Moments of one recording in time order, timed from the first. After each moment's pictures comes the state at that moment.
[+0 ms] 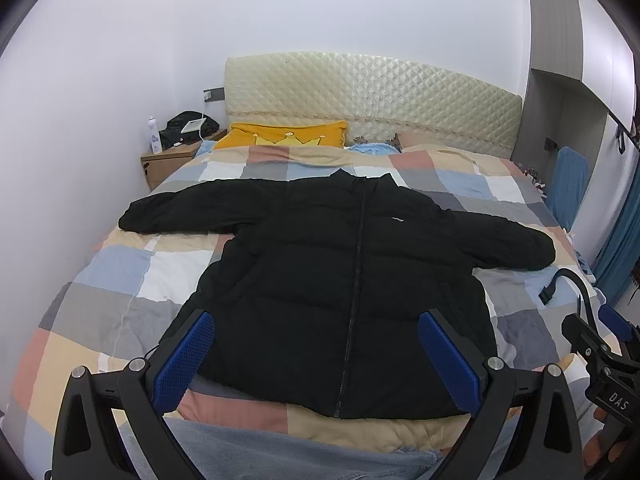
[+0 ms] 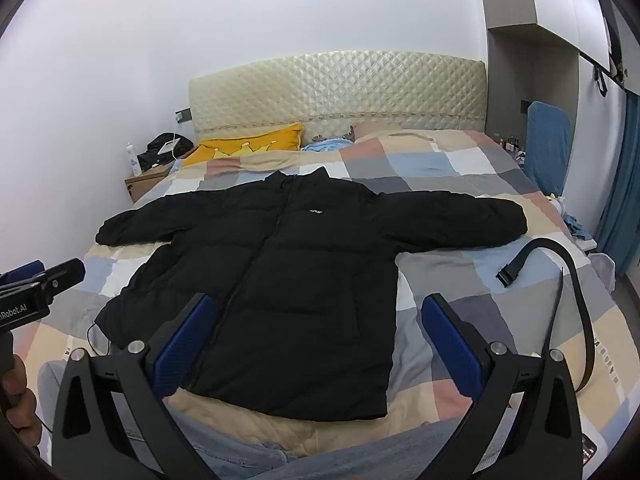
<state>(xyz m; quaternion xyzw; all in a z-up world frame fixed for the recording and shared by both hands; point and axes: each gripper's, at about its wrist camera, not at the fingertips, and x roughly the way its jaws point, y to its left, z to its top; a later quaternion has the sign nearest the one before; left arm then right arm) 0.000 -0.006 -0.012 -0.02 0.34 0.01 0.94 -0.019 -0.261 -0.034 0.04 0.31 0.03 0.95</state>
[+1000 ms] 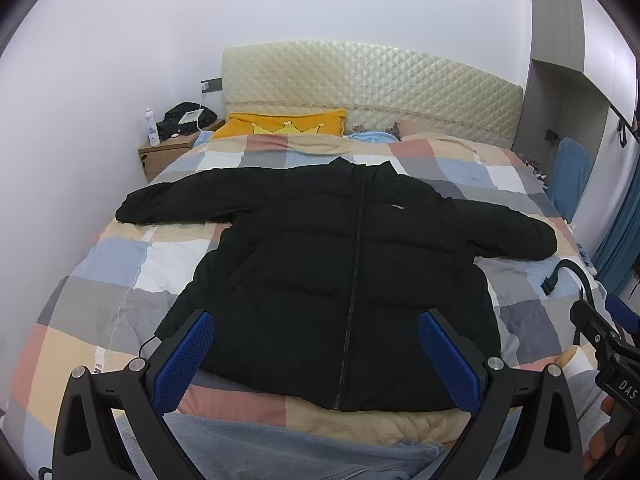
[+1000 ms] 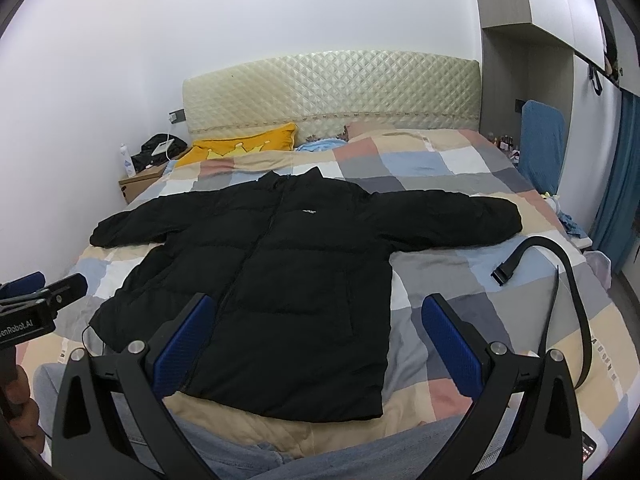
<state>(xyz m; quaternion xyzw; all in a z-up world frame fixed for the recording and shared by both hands) 0.006 -0.005 -0.023 -0.02 0.36 0.01 0.93 -0.018 -0.266 -0.042 0.04 0.31 0.02 0.95</state>
